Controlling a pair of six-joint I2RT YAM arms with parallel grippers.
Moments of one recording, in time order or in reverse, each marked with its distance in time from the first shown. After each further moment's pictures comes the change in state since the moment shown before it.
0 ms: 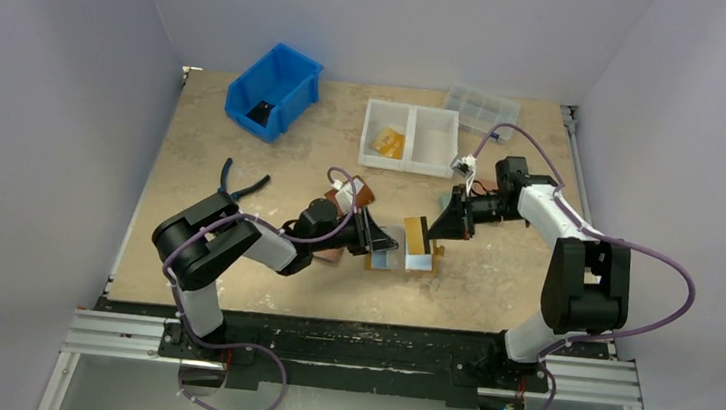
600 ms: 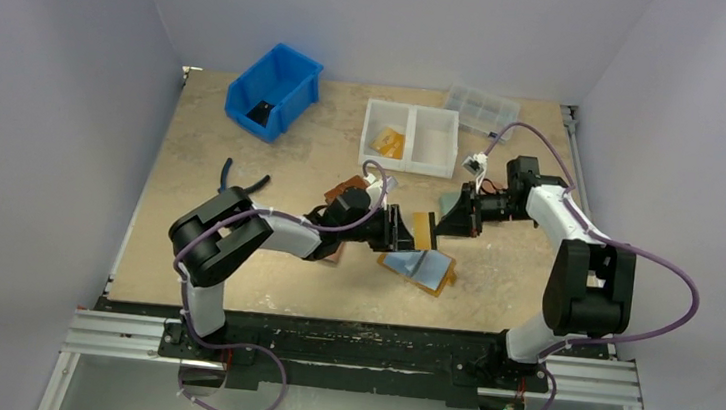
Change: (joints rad) left arm -0.064 0.048 0.269 -0.350 0.027 0.139; right arm -0.056 -0.014 0.004 -0.005 -0.002 -0.002
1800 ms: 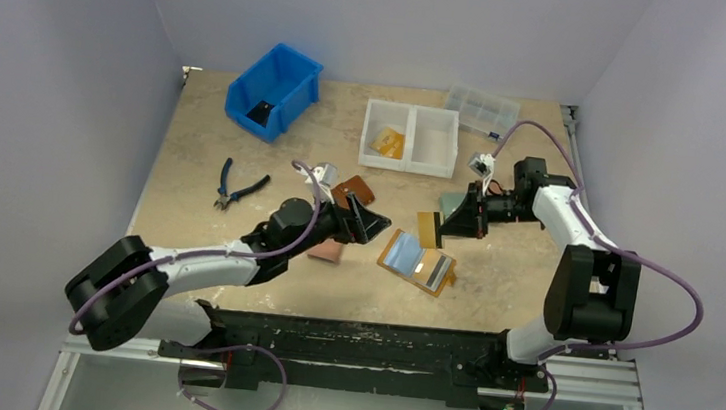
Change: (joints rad) left arm 0.017 -0.504 -0.293 -0.012 -0.370 0.109; right arm -0.039 -0.021 0.015 -0.084 -0.009 -0.123
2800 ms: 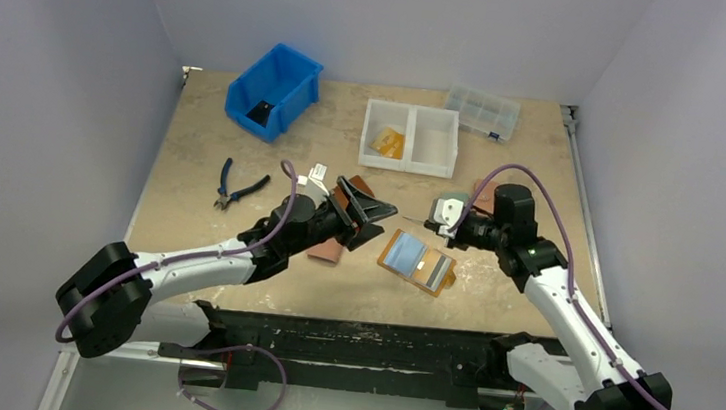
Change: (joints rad) left arm -0.020 -0.096 0.025 -0.073 0.055 -0.633; right arm 0.336 -0.594 -0.356 0.639 0.487 -0.061
